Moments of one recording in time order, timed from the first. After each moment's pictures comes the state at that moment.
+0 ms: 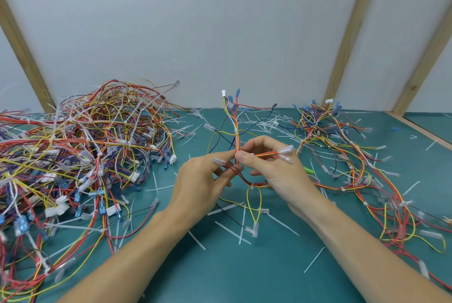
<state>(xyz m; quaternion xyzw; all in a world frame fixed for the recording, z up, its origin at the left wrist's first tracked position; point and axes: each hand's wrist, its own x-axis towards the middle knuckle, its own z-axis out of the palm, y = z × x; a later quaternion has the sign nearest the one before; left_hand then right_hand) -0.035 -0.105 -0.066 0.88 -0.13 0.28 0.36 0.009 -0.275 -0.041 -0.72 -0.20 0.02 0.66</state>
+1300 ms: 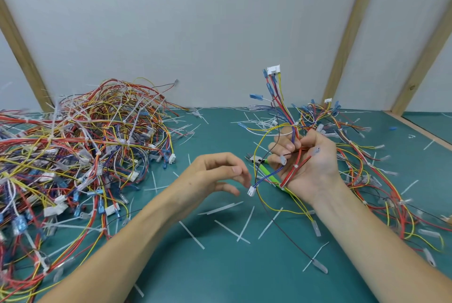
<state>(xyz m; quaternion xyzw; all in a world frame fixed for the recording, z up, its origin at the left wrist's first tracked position) -0.036 -0.098 -0.051 0.67 -0.16 -0.07 0.72 0.024 -0.302 -0.023 -0.31 -0.09 0.20 0.92</state>
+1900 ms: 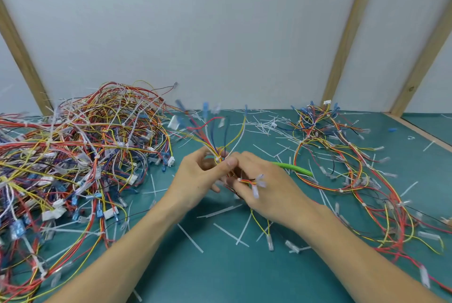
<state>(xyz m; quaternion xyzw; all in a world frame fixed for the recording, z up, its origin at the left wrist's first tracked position) -0.028 -0.103 -0.057 0.72 -0.01 0.10 0.68 0.001 -0.276 -0.049 -0.86 -0.41 -0.10 0.28</state>
